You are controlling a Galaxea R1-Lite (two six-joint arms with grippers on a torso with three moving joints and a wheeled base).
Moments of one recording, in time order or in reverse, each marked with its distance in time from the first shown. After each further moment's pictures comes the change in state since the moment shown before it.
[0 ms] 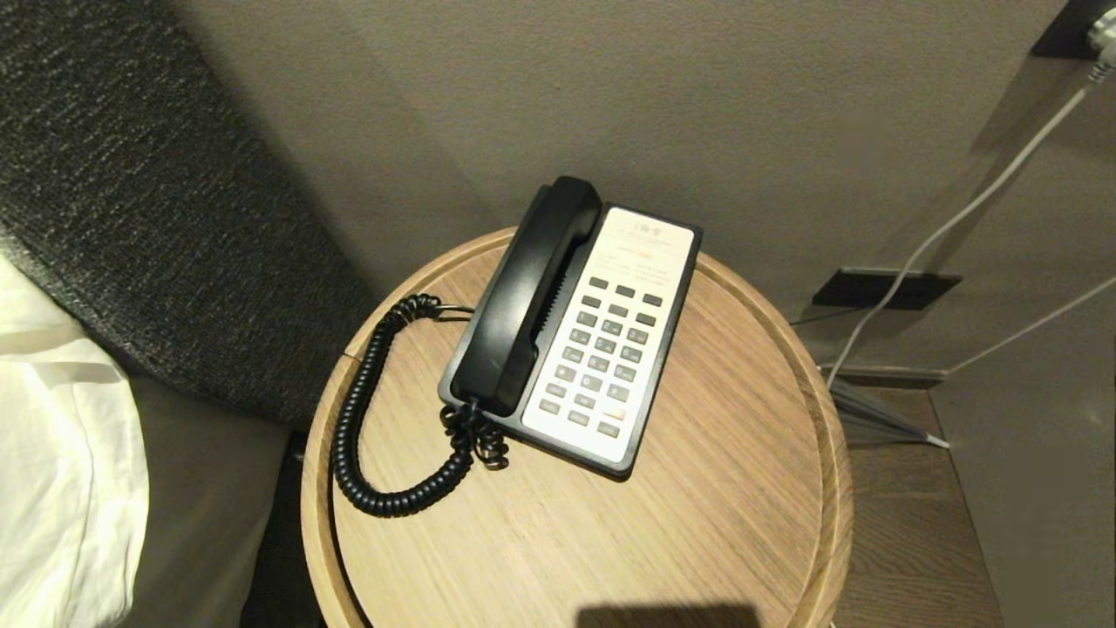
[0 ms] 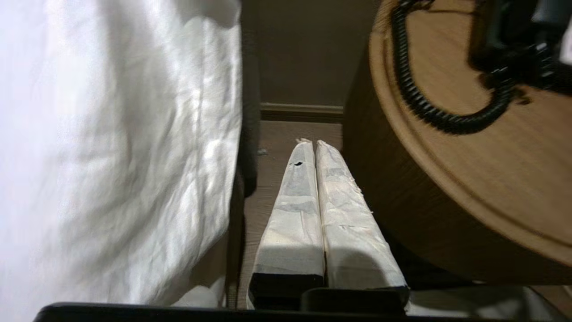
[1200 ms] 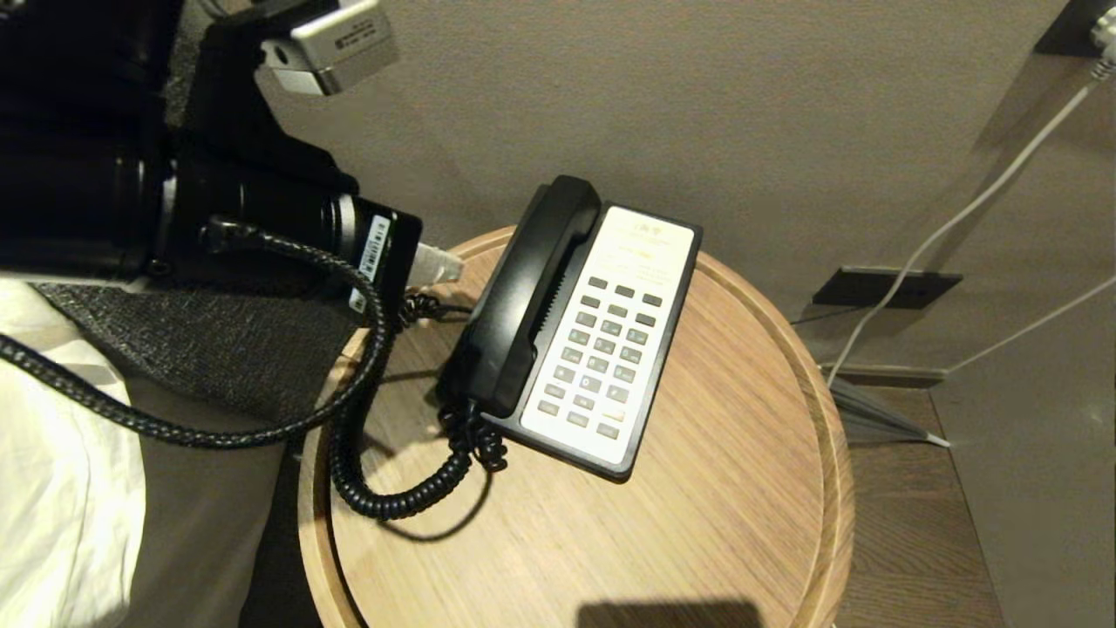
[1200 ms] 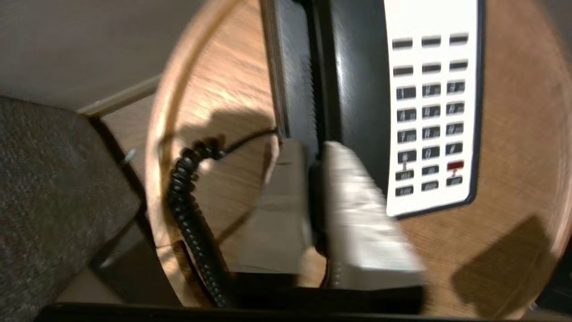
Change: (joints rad) left arm -0.726 1.271 -1.177 0.422 0.237 0.014; right arm 0.000 0.000 0.000 0.000 0.000 0.000
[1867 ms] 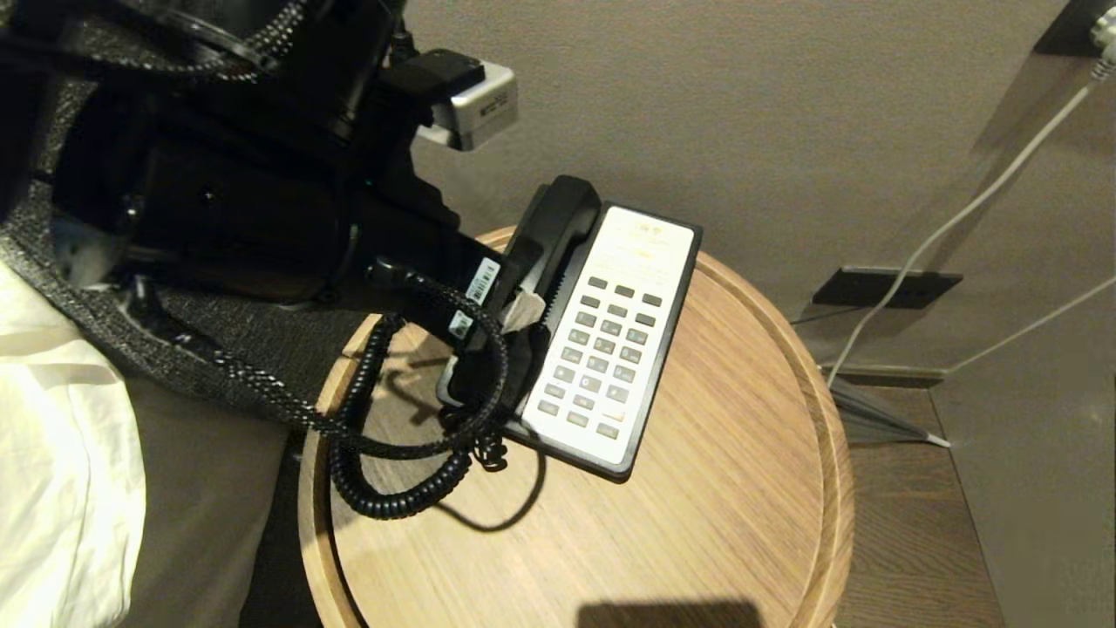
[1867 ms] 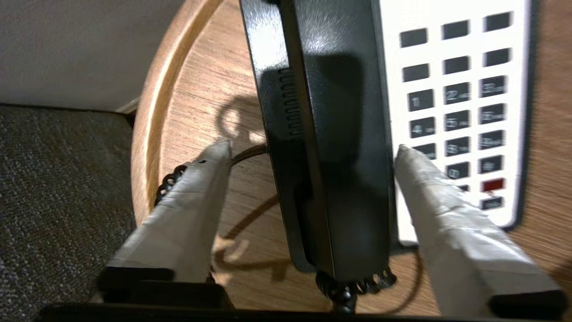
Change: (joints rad) left arm -0.102 0.138 -0.080 0.026 0.194 0.046; right arm 0.000 0.000 0.000 0.000 0.000 0.000
